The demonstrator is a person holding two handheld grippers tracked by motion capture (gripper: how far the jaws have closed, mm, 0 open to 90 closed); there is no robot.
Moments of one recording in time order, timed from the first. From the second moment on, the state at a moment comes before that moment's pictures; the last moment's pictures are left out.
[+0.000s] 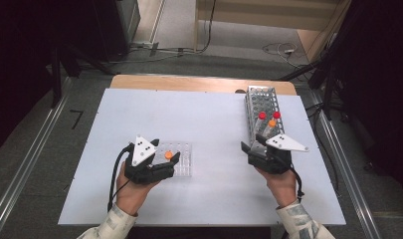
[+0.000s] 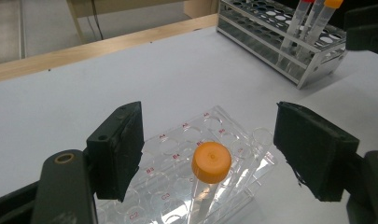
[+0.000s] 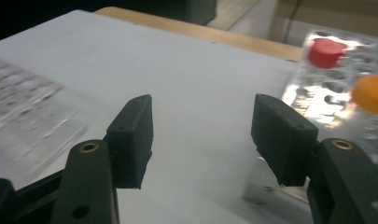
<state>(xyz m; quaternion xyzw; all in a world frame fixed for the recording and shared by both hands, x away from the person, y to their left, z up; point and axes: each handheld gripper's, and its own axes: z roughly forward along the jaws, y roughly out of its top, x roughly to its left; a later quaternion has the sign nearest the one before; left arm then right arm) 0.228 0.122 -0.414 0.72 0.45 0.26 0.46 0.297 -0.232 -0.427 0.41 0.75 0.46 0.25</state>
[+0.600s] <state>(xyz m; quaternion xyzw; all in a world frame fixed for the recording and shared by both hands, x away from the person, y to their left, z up) 0.228 0.119 -0.416 0.72 0.45 0.26 0.46 0.341 -0.274 -0.441 0.48 0.70 0.42 0.31</state>
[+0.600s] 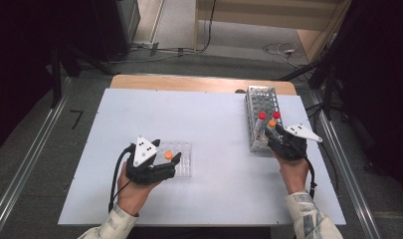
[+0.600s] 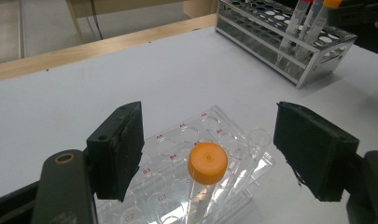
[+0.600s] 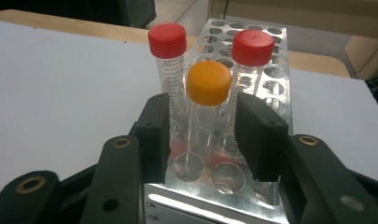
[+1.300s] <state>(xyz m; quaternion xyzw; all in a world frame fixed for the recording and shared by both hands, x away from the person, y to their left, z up) 0.228 0.117 -0.417 0.72 0.45 0.26 0.46 0.351 -0.270 -0.447 0.48 0.70 0.42 0.32</state>
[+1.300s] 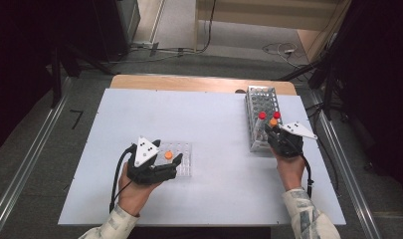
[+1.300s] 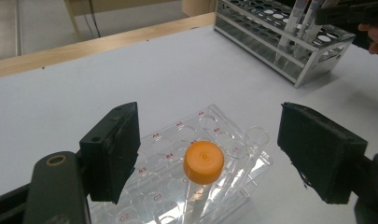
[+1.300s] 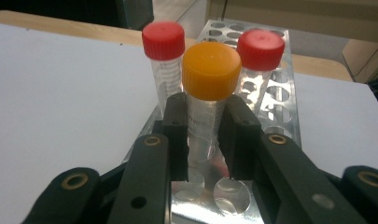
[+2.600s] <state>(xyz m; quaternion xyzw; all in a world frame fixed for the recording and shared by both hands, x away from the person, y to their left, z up) 0.225 0.118 -0.414 0.71 0.45 0.27 0.48 0.298 -0.241 -0.402 0.40 0.72 0.49 0.28</state>
